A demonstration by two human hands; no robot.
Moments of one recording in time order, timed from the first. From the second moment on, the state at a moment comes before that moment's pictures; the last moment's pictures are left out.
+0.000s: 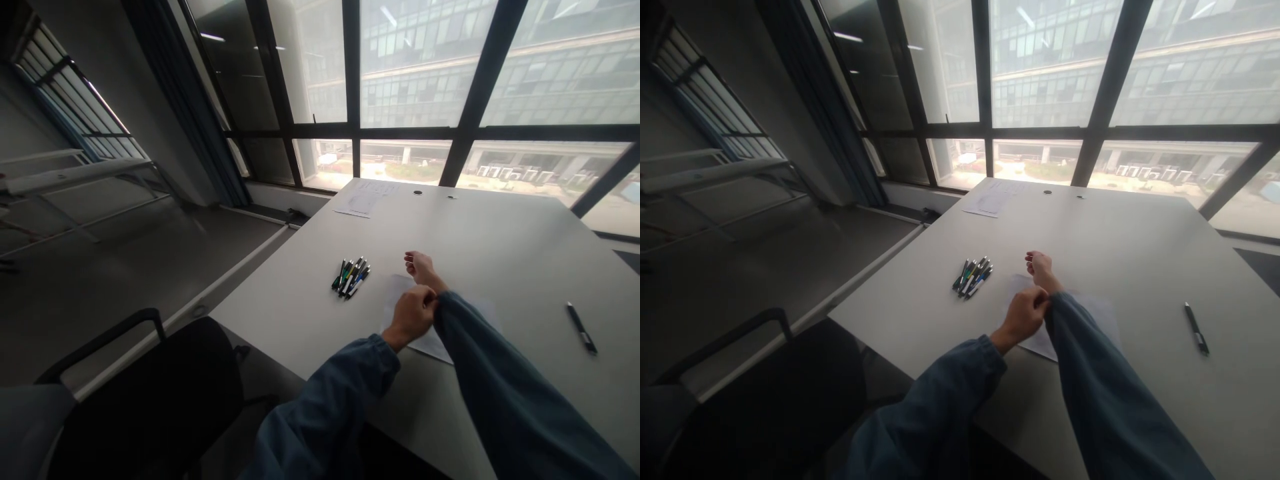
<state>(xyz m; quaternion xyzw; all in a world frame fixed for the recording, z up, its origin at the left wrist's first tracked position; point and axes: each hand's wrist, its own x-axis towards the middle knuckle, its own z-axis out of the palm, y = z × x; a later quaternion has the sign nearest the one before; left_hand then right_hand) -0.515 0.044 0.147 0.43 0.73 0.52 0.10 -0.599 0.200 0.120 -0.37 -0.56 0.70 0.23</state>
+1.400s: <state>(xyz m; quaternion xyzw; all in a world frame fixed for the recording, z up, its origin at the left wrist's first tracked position) -0.501 0.098 0.170 0.36 0.59 0.69 0.24 -0.353 0.214 0.143 -0.20 -0.60 0.71 0.29</state>
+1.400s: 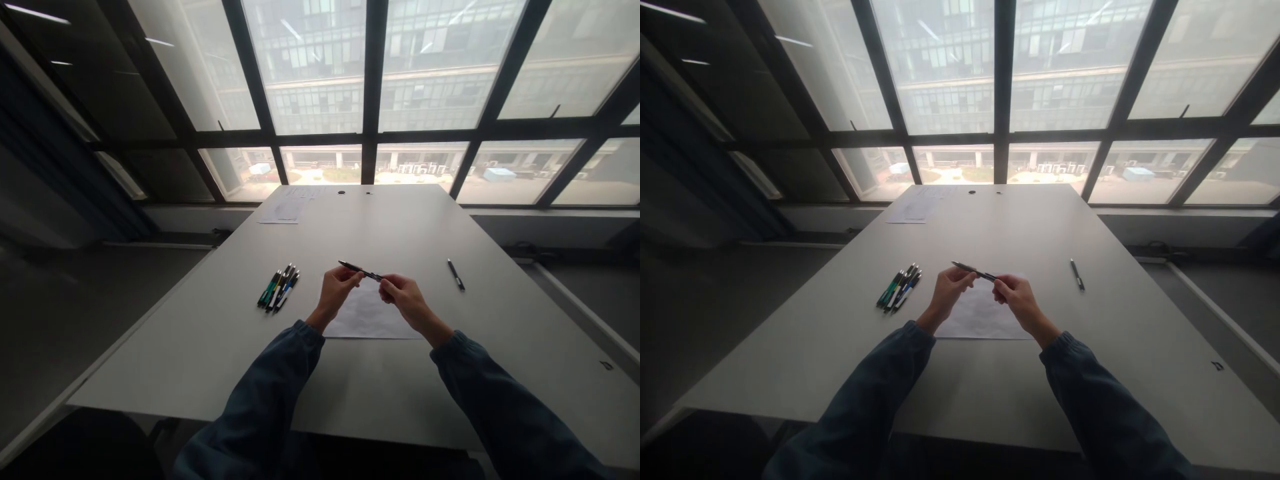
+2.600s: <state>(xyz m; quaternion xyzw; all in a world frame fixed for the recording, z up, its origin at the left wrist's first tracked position) -0.528 0.098 0.100 0.39 0.68 0.61 0.11 -0.336 0.254 0.089 -0.23 -0.61 0.63 0.43</state>
